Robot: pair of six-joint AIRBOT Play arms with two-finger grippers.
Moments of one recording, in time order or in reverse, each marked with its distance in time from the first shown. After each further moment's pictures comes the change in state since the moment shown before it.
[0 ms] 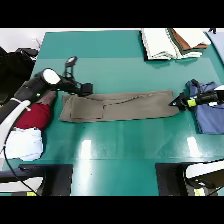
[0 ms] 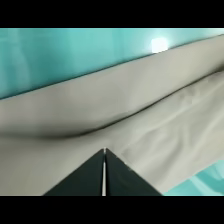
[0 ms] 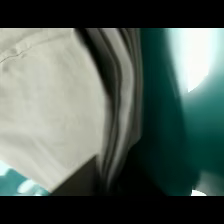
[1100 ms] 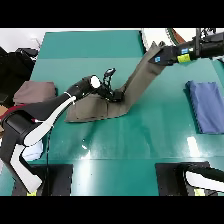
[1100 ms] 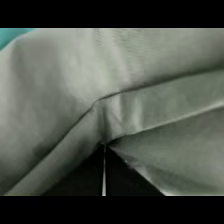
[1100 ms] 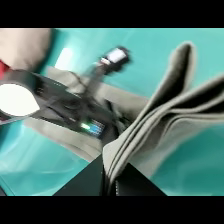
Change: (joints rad) left arm -0.227 -0.425 0.357 -0.055 -0.005 -0.011; right arm 0.528 0.360 0.484 0.044 0.010 0.184
